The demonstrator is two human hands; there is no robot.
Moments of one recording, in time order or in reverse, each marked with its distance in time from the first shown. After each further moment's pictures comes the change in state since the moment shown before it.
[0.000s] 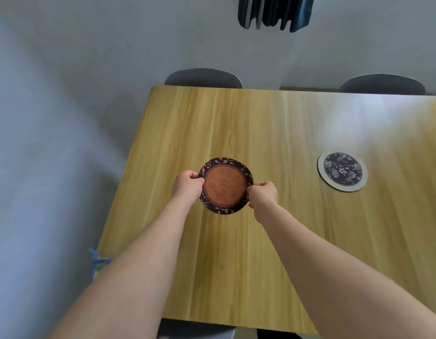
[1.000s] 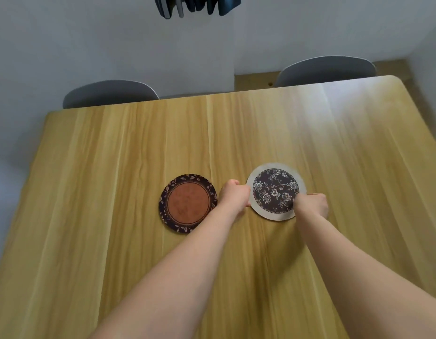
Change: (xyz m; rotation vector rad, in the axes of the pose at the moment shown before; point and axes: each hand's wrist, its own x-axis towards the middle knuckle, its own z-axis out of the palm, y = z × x) left_hand 0.020 0.159 0.348 -0.017 -0.325 -0.136; right_hand 0.245 -0.014 -0.267 -0.149 0.491 0.192
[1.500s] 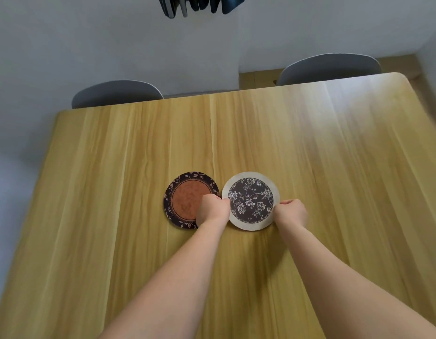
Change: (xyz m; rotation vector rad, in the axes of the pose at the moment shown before) left_hand -0.010 -0.044 -0.027 0.243 0.253 -0.052; right_hand -0.041 0.021 0.011 -0.043 -0.245 -0.128
